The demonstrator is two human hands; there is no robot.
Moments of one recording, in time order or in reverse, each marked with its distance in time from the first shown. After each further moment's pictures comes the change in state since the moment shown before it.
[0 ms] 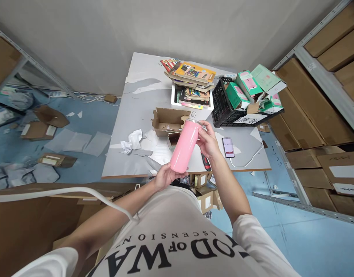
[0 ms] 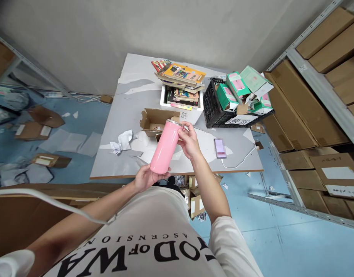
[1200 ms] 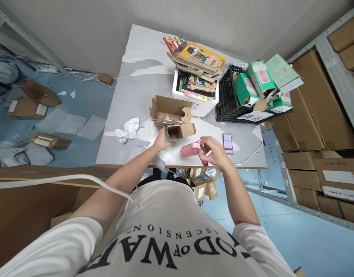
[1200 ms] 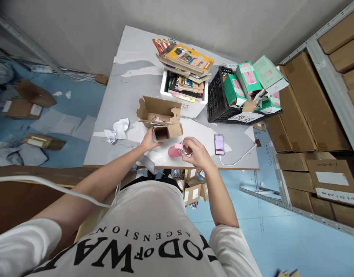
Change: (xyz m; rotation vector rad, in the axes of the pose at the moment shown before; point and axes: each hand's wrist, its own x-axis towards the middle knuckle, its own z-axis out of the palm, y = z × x) left_hand 0.140 -0.035 -0.123 1.014 0.500 0.219; right_hand -0.032 0.004 -0.061 -1.050 -0.368 -0.359
